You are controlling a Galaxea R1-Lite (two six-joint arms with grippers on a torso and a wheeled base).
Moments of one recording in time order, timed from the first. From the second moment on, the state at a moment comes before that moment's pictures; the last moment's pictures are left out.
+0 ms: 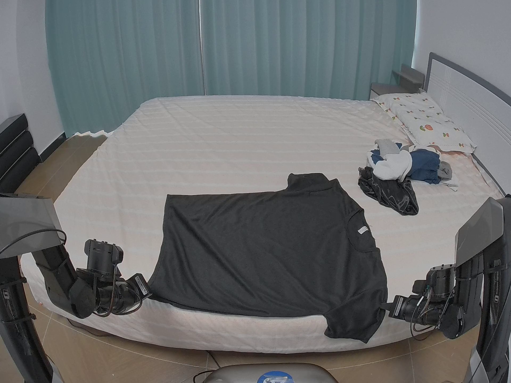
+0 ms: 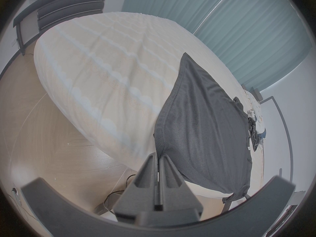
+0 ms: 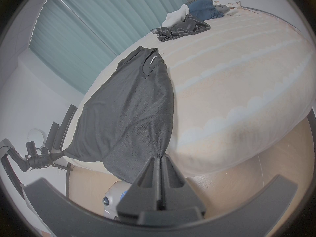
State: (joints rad) left arm -0.10 2.13 -0.44 -0.81 -0.08 -0.71; right arm 0.05 2.44 -0.14 -1.55 0.27 0.44
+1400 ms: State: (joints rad) left arm -0.10 1.97 -0.40 -0.47 0.10 -0.50; right arm 0.07 2.18 -0.02 -1.22 0.33 0.26
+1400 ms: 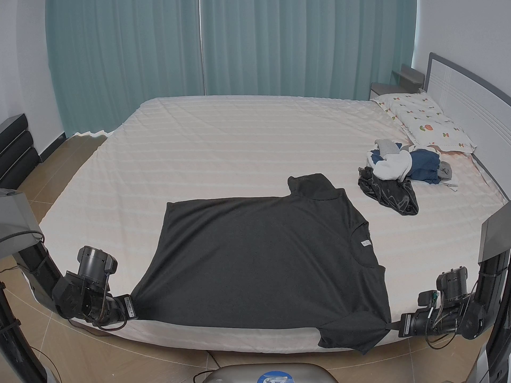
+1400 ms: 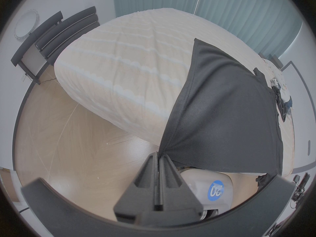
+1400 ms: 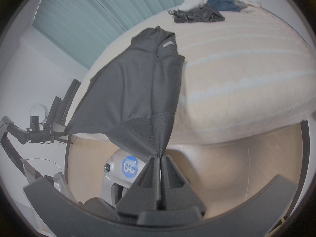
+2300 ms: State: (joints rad) left arm -0.09 1.88 -0.60 -0.46 -0.02 -0.88; right arm 0.03 2.14 -0.08 -1.55 0.33 0.37
